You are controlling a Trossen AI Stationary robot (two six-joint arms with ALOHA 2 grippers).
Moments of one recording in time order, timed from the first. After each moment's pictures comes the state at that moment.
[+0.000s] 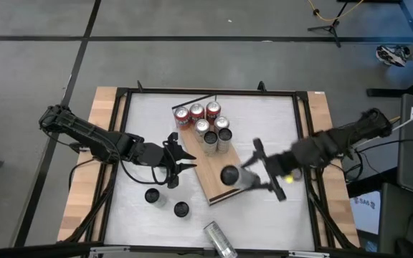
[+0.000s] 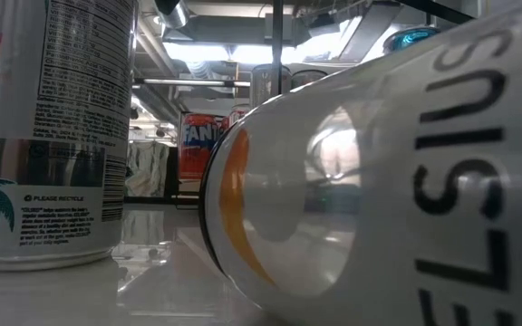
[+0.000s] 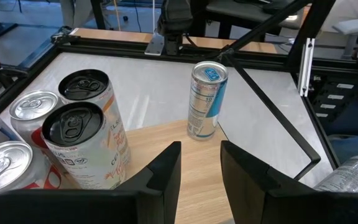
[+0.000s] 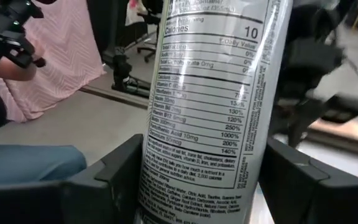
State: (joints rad) left arm -0.33 1.28 1.03 -0.22 -0.38 -0.25; right arm 0.46 1.20 1.26 -0.29 0.06 -0.03
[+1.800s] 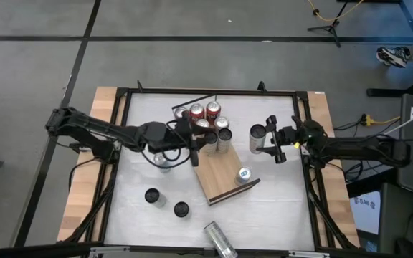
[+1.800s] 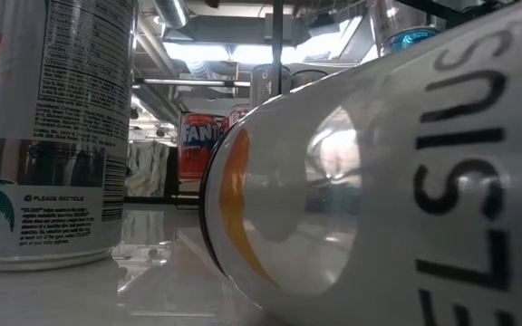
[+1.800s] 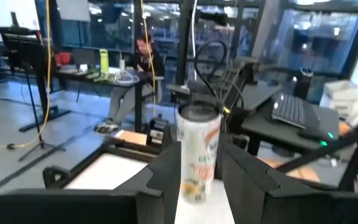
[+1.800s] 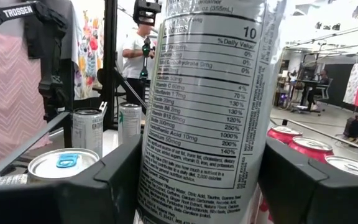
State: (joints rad) left arm -0.14 1.39 1.03 0.37 -0.42 -0.09; right arm -0.36 0.84 0.08 0.99 -0.57 -0.01
